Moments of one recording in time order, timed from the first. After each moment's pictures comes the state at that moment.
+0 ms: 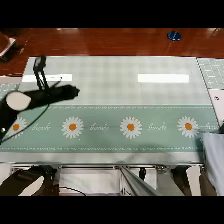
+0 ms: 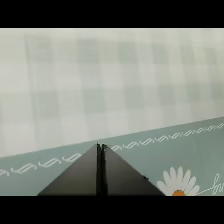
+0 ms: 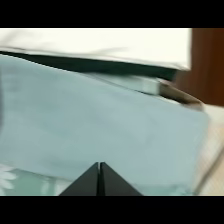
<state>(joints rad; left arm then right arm) -0.22 -0.97 0.81 0.92 -0.65 -1.41 -1.10 -0.75 1.15 -1.62 1.58 1.75</state>
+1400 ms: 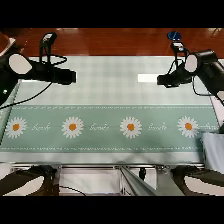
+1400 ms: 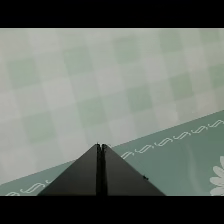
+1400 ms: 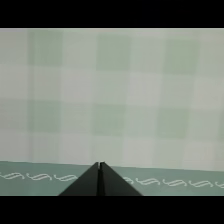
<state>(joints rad) -0.19 -1.24 1.20 1.21 -0.96 -1.43 0.18 -1.39 1.31 -1.66 1.13 1.75</state>
